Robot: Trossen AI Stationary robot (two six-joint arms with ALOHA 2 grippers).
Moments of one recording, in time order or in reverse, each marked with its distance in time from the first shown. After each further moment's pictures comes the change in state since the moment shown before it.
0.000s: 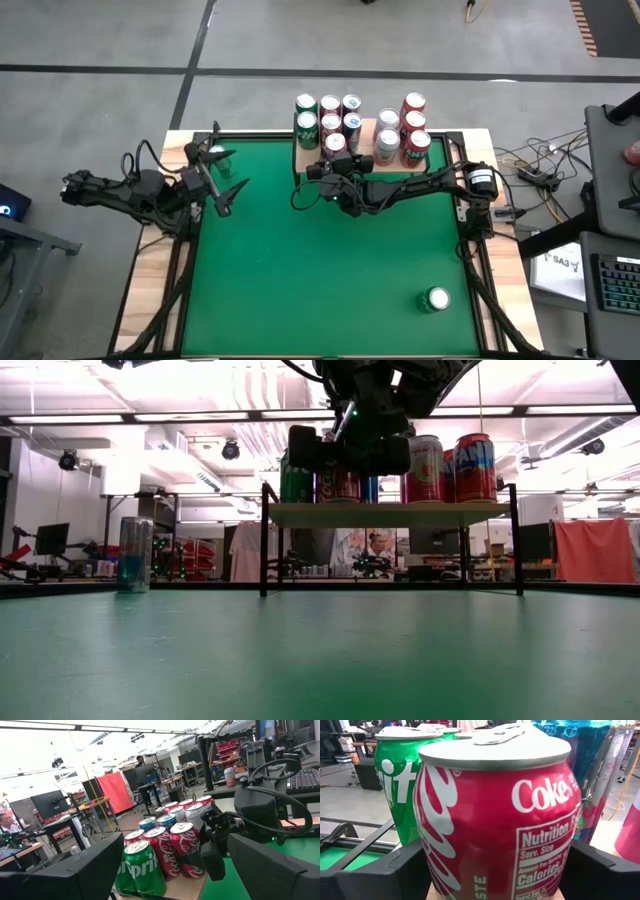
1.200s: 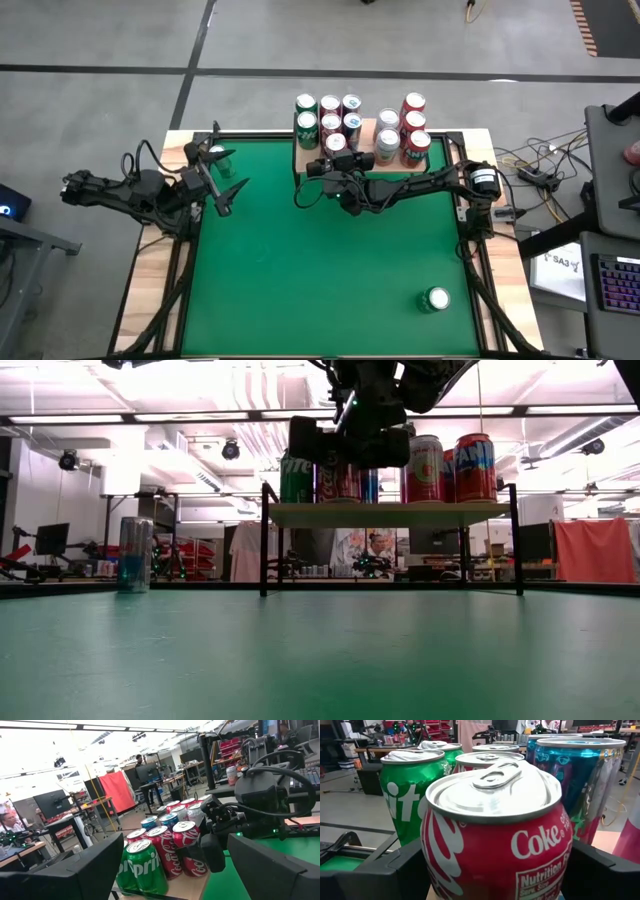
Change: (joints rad) left arm 0.000 0.000 0.000 -0.002 -0.012 0.005; right arm 0.000 -0.021 0.001 0.056 0.002 -0.063
